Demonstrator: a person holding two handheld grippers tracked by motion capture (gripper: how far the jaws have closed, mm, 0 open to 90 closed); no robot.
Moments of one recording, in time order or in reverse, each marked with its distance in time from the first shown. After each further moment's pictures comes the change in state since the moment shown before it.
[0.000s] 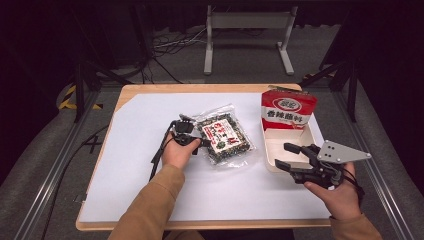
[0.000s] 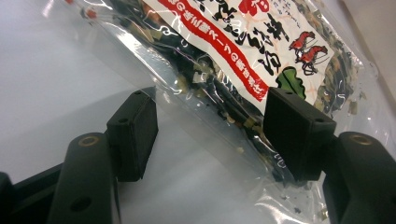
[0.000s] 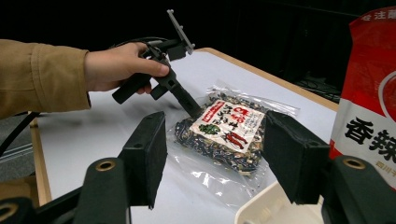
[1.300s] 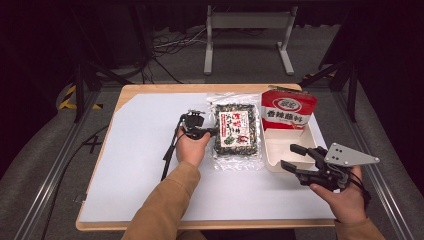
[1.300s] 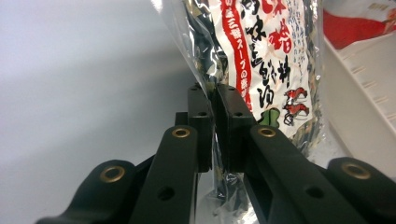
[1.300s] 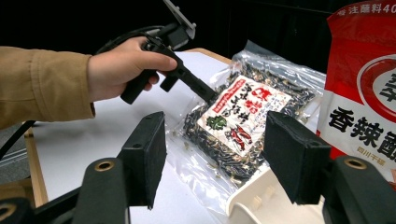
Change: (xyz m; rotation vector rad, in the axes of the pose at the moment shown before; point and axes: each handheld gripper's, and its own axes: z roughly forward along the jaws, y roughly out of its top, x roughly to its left) left arm -0.033 0.017 0.001 -0.178 -0.027 0.051; right arm -0.002 -0.007 -0.011 -0.008 -0.031 0.019
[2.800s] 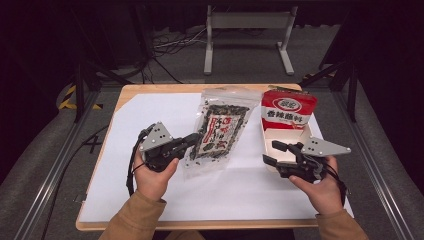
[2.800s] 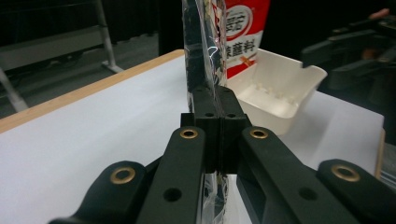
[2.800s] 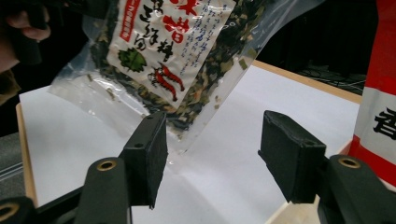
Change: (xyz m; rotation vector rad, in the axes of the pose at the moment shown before) left arm -0.052 -0.052 -0.165 -0.362 -0.091 0.510; right arm 0.004 0.003 0.046 0.019 0.021 0.057
